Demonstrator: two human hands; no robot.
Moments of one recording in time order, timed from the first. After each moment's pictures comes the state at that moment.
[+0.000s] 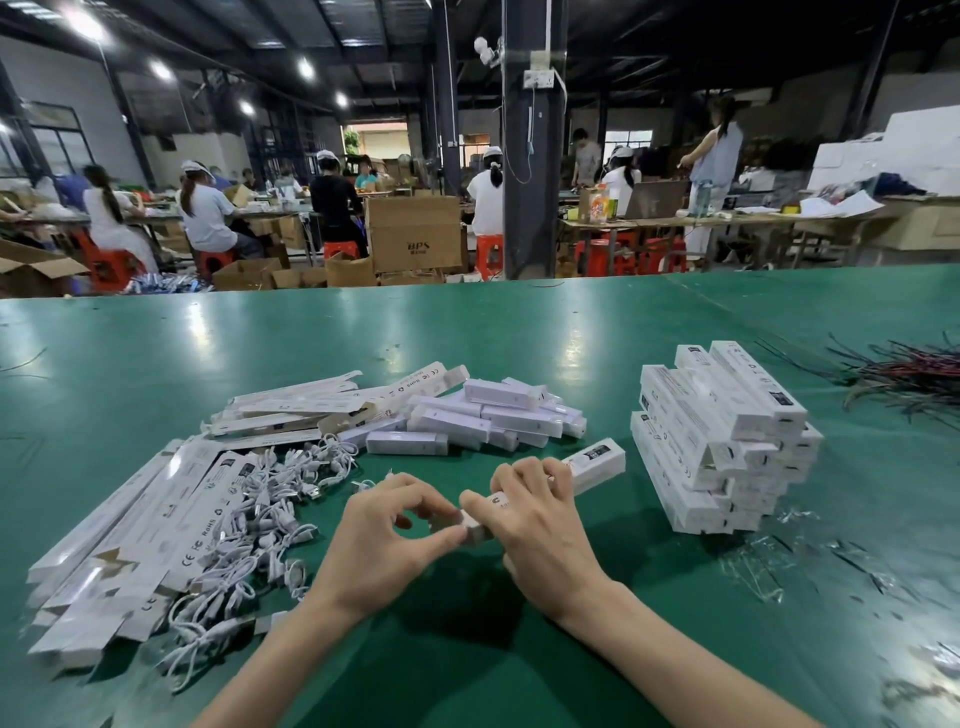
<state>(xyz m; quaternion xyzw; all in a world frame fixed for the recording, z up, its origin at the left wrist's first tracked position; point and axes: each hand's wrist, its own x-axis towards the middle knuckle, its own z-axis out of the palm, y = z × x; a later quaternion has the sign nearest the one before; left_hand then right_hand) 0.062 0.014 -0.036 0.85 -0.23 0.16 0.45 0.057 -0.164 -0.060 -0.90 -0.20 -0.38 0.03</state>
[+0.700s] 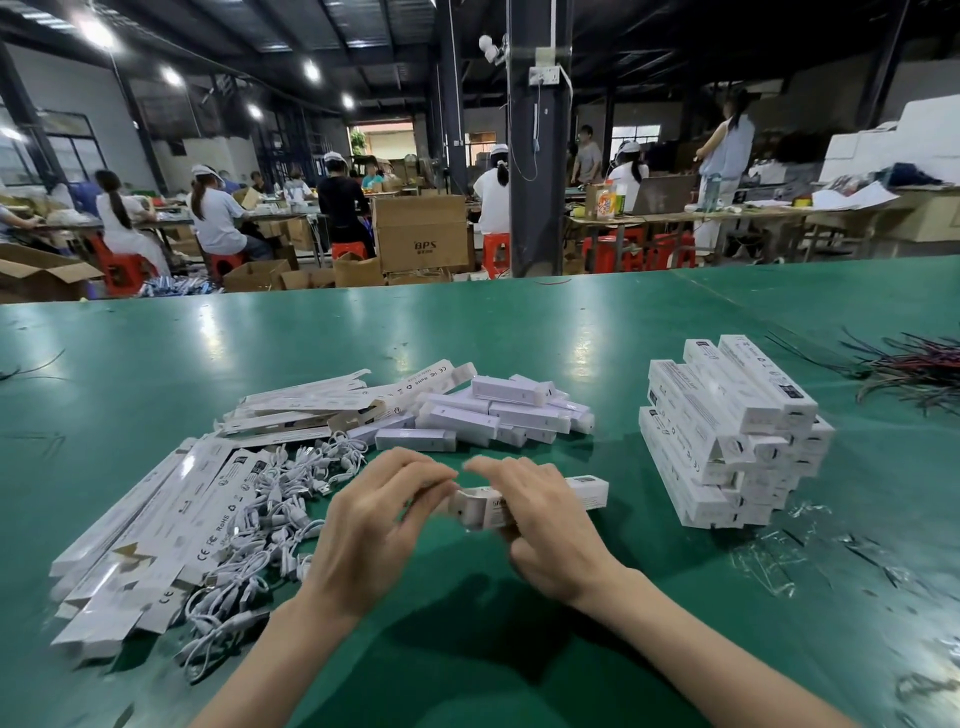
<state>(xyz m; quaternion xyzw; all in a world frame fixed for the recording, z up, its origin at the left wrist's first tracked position) 0.066 0.019 -0.031 0.80 -0.34 0.37 0.33 0.057 -0.167 -0.043 -0.91 -0.25 -0.22 0.23</state>
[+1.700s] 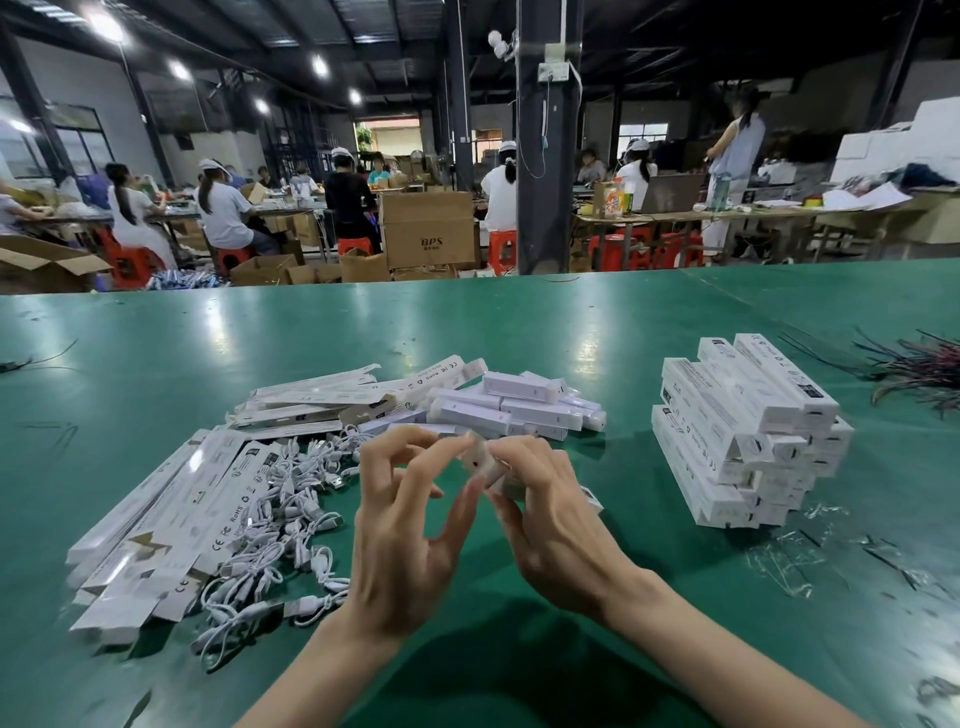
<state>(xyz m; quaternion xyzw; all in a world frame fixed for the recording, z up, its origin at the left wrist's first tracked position) 0.048 0.000 -0.035 0.73 -0.30 0.46 0.41 0.047 -0.154 -0.037 -0.80 -0.35 -0.39 0.30</state>
